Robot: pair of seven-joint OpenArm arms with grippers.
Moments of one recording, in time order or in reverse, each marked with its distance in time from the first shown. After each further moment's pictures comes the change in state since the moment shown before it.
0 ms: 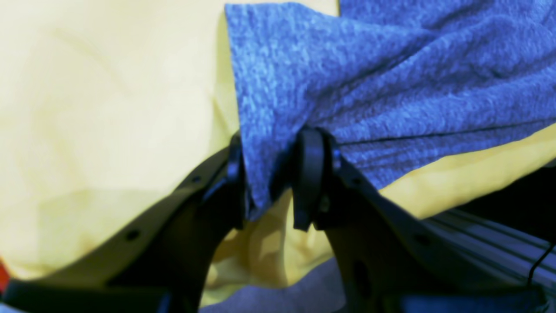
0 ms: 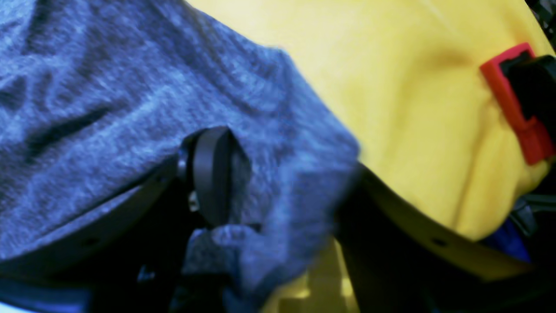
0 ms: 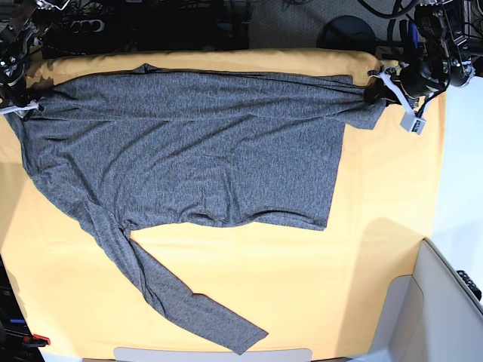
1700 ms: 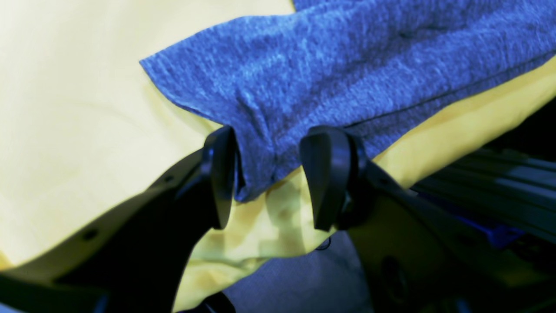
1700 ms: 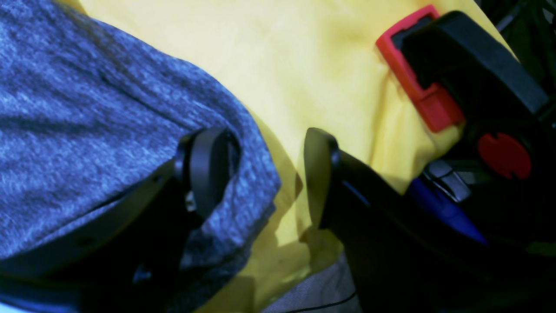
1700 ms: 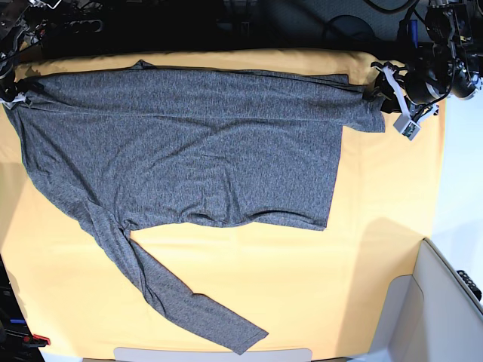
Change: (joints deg) left arm 1.6 -6.4 5.3 7.7 0.4 -5.0 1.3; right arm 0.0 1.2 4.3 -0.4 -1.2 -0.9 -2.7
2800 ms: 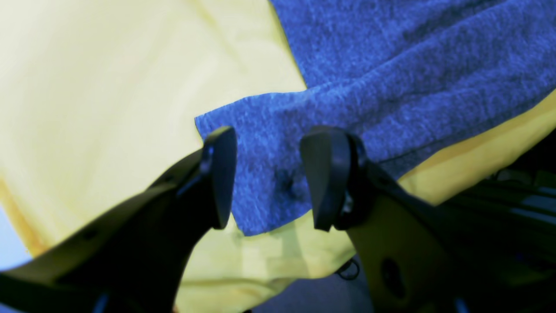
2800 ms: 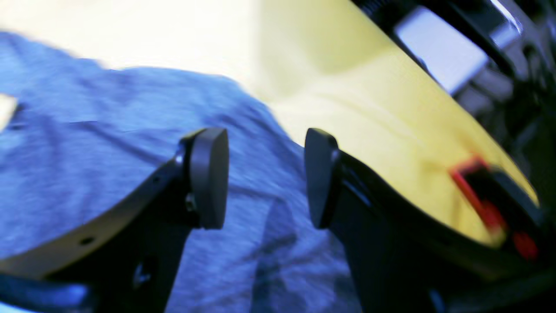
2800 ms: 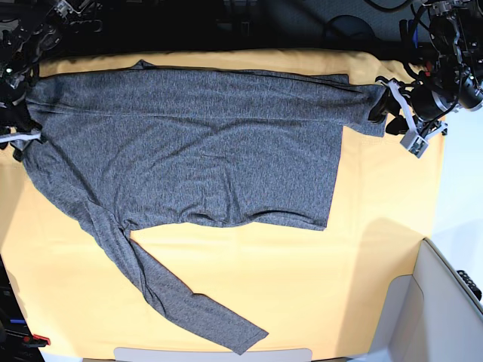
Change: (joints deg) left arm -3.0 -0.2 -1.9 5.4 0.1 0.0 0.0; right arm 4.0 -8.0 -7.6 25.0 -1.1 -0.9 -1.6
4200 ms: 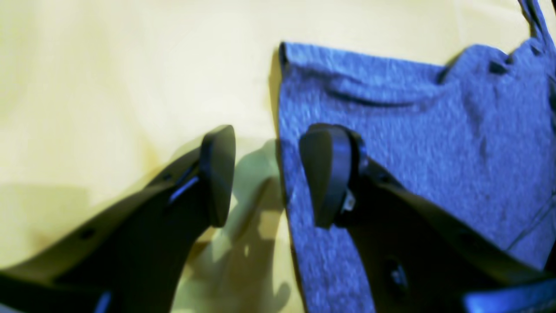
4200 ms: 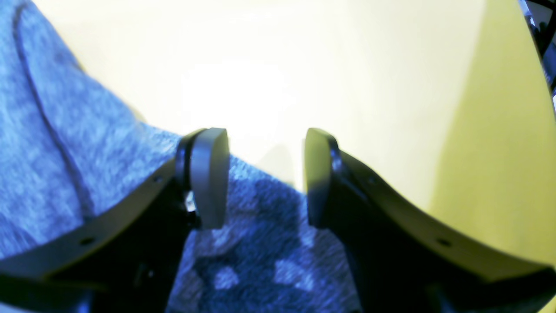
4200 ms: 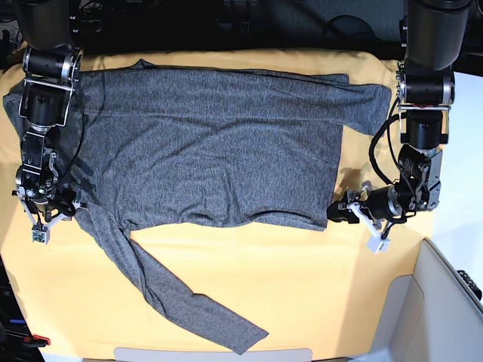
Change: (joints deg) left arm -52.6 5.4 29.0 -72.4 -0.2 4.6 -20.9; right arm 36.2 13.7 -32.8 -62.5 -13.9 0.0 15.9
